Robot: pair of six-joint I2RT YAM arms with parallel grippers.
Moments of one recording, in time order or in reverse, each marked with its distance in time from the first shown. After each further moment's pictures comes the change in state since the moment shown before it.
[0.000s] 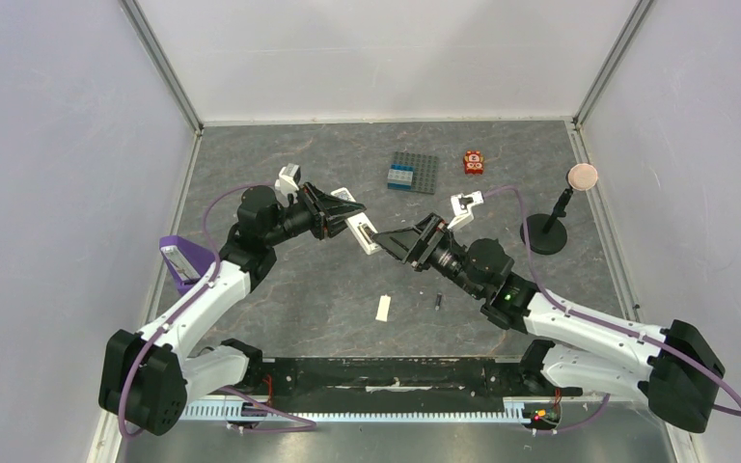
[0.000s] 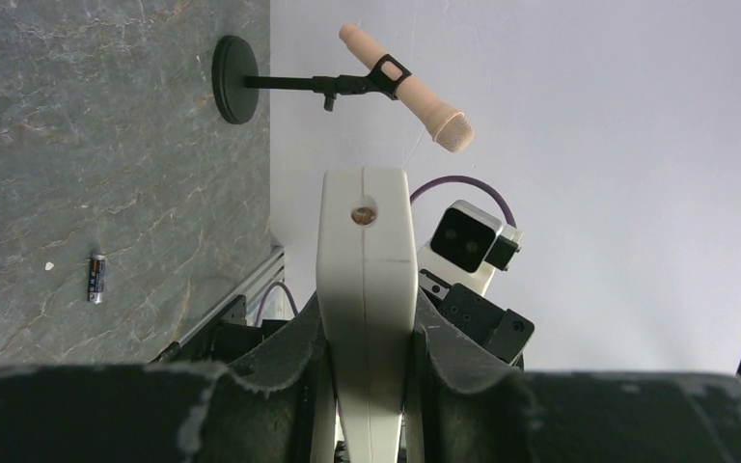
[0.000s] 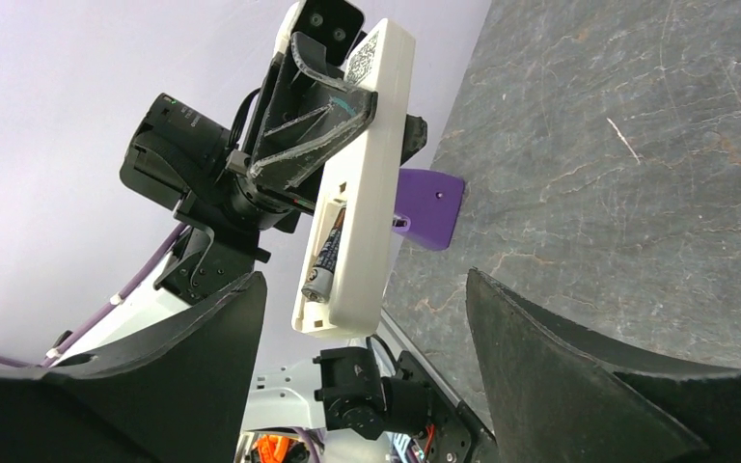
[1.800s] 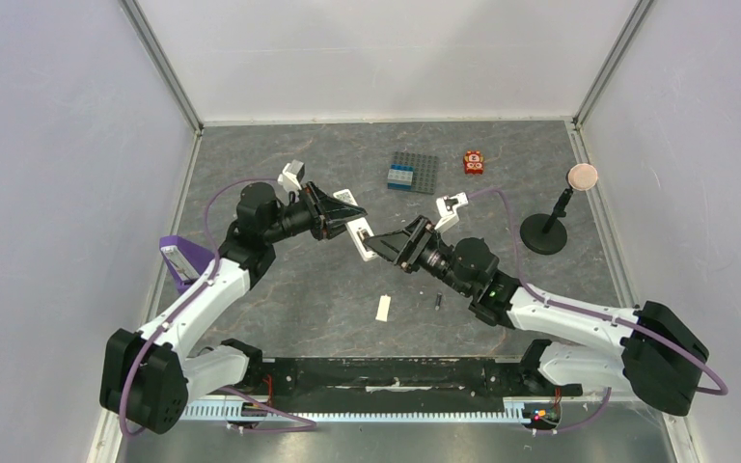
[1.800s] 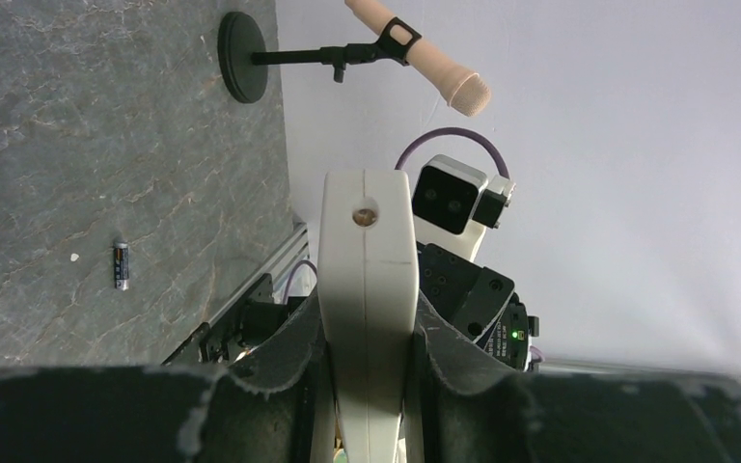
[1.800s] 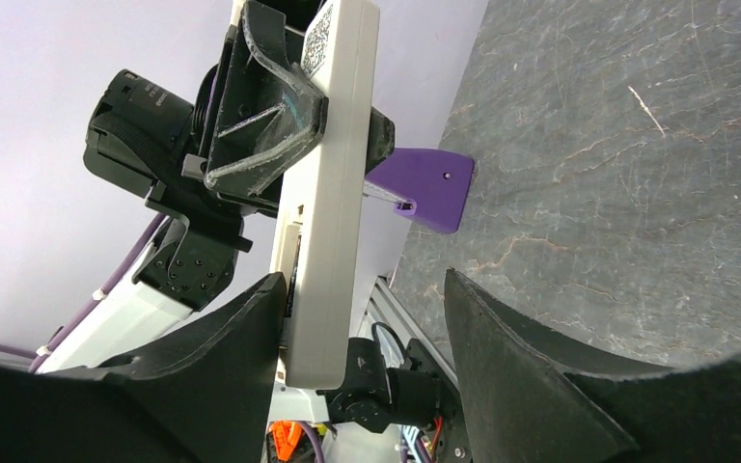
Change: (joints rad) left arm 0.007 0.006 0.021 -0.028 0.079 0.090; right arm 0.000 0.127 -0.014 0.117 -0.039 0.046
